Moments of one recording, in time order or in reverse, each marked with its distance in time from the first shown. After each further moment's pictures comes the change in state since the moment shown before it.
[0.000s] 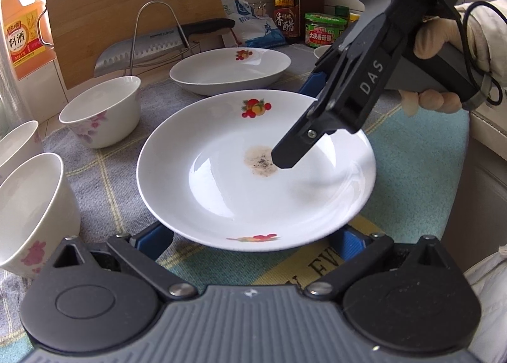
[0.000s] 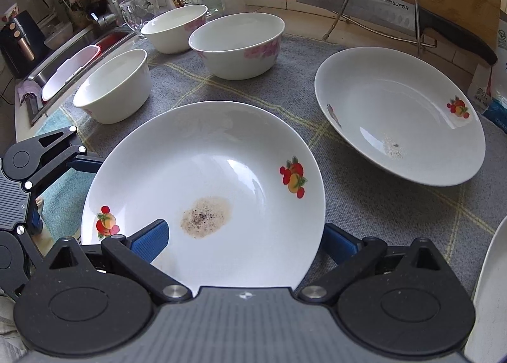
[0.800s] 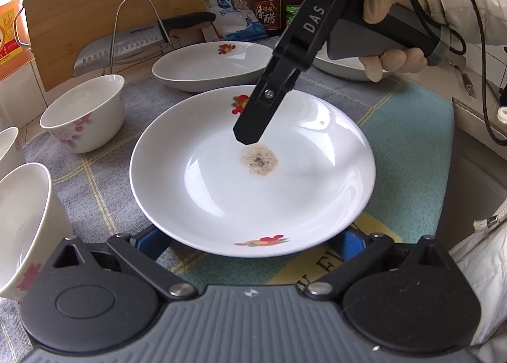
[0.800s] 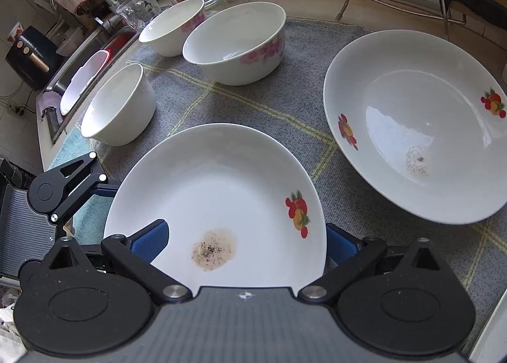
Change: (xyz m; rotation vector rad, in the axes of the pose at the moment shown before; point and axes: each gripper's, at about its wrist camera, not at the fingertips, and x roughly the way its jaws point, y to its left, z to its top) left arm 0.006 0.015 0.005 0.049 0.032 -0.091; right arm 0.017 -0.024 0.040 0.085 0.126 0.159
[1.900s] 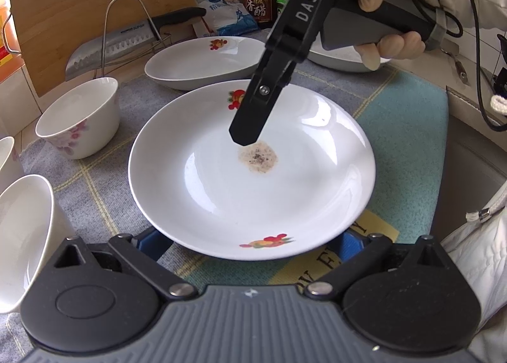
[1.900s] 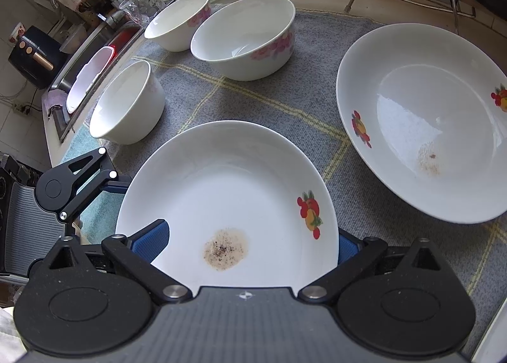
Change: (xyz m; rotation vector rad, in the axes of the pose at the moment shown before) left arm 0.002 0.000 0.008 0.037 0.044 -0.013; right arm -0.001 0.003 0.005 0.008 0.039 0.027
